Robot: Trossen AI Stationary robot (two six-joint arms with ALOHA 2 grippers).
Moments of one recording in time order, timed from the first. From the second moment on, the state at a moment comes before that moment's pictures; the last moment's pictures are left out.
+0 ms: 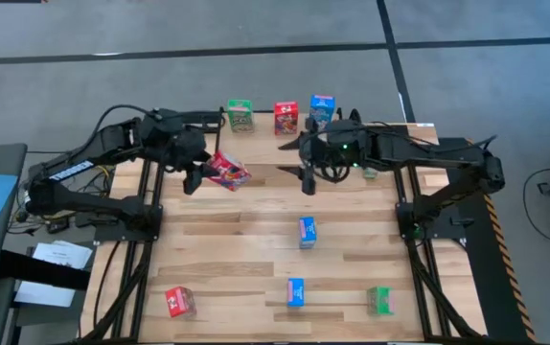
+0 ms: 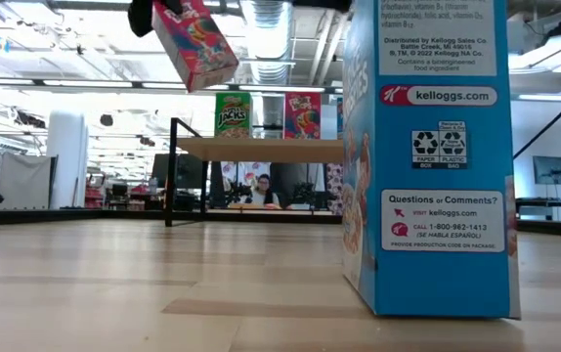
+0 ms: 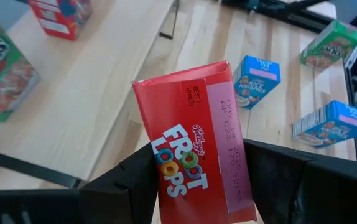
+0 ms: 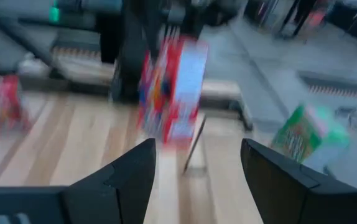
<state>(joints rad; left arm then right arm) 0.34 1.05 1.29 -0.89 0.14 -0.09 -0.13 1.42 1.37 -0.20 0.03 -0.21</state>
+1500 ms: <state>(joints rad) 0.14 1.15 1.29 -0.76 0.01 0.23 -0.07 1.56 1.37 -0.04 -0.07 -0.18</state>
